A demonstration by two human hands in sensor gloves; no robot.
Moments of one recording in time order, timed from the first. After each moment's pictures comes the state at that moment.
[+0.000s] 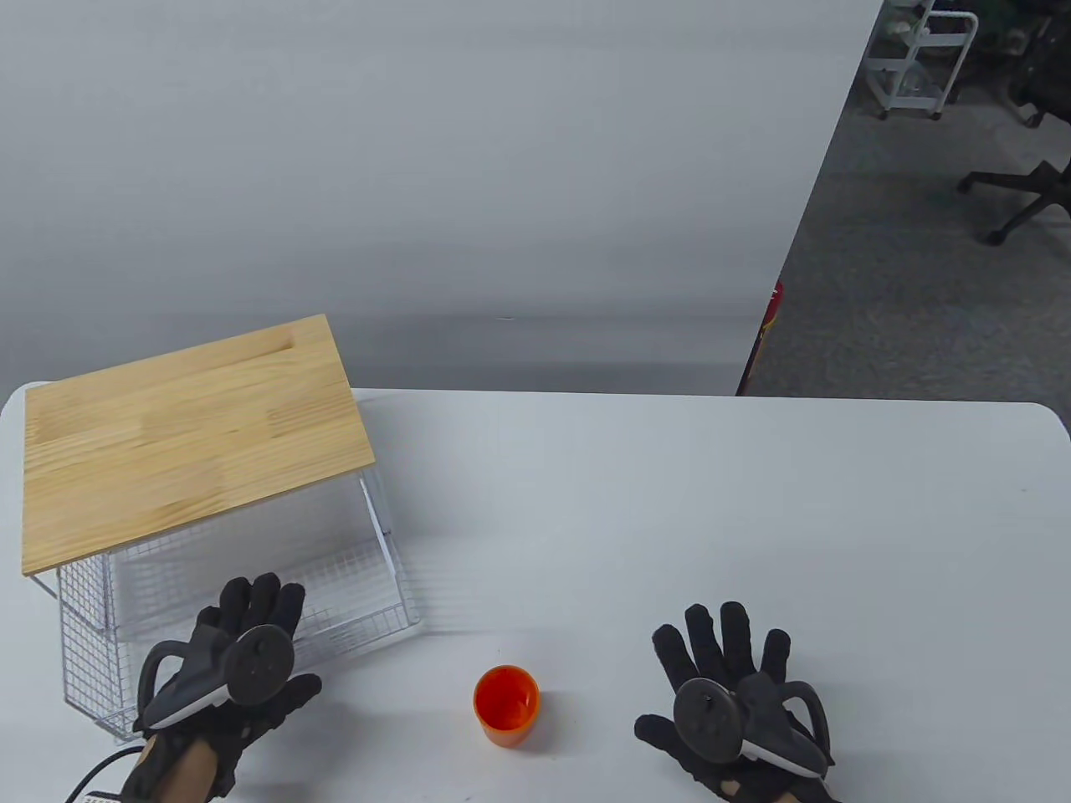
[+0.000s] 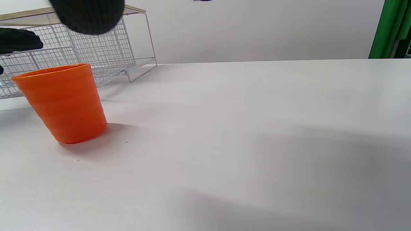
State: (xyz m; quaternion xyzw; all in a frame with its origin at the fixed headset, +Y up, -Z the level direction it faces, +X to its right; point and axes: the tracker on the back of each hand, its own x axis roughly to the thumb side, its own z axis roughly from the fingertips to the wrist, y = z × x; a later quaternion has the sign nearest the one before) left_hand -0.306 -0.742 -0.281 -0.10 -0.12 0.00 0.99; right_hand 0.169 -0.719 -0.241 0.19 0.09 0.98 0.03
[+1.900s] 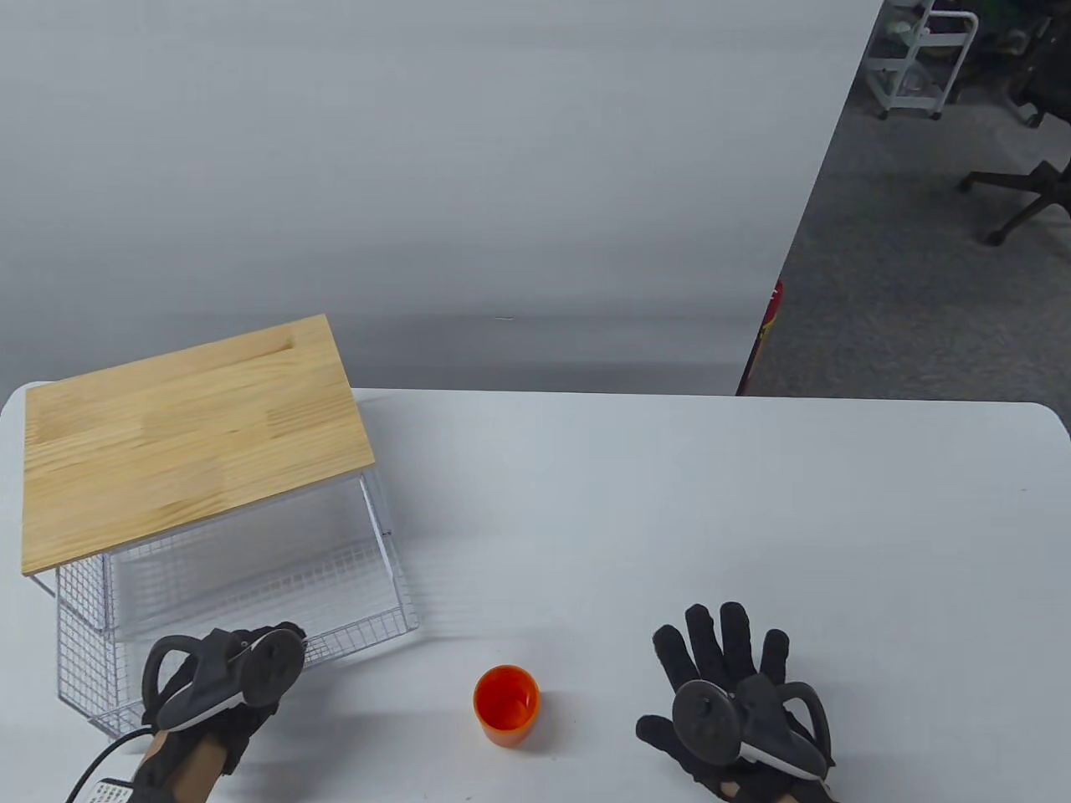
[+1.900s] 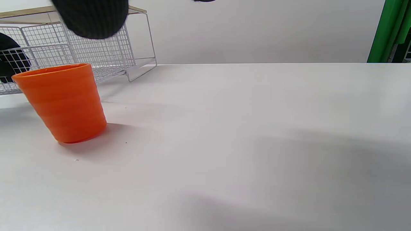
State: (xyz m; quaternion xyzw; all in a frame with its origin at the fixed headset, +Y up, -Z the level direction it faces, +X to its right) left_hand -0.301 -0.744 -0.287 -0.02 -0.12 -0.06 0.99; right_hand 0.168 -0.721 -0.241 0.19 0.08 0.98 0.02
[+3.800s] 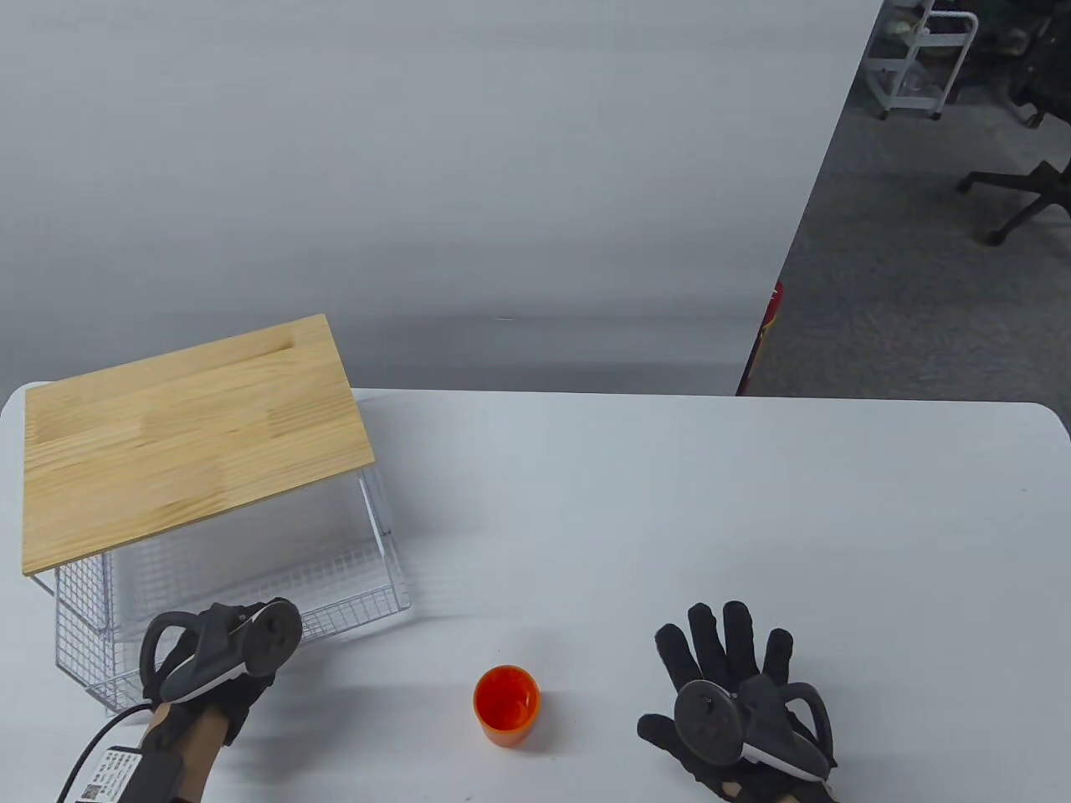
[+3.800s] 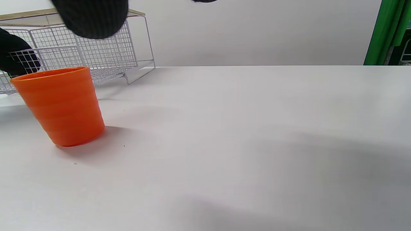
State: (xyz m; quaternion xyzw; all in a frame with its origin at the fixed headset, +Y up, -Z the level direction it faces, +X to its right) left_hand -0.309 -0.740 -0.311 -0.01 -0.09 -0.08 0.99; right_hand 0.169 -0.722 -0.241 0.18 0.08 0.98 0.02
